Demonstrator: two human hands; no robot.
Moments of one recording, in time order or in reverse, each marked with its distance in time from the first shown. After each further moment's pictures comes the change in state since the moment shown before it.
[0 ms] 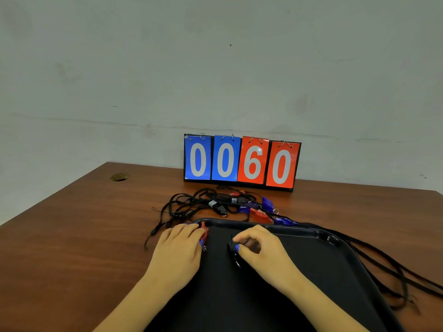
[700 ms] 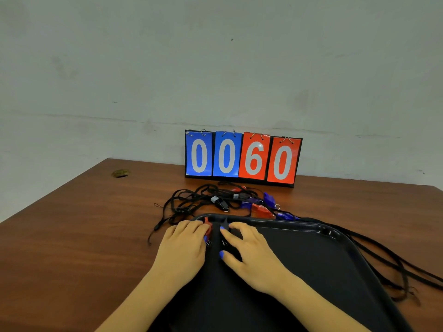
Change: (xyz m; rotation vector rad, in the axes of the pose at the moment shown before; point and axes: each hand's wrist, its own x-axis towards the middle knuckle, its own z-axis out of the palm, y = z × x) left_hand -0.001 0.001 0.004 -0.026 0.043 0.033; right_hand 0.002 -0.003 0.025 -0.473 -0.182 -0.174
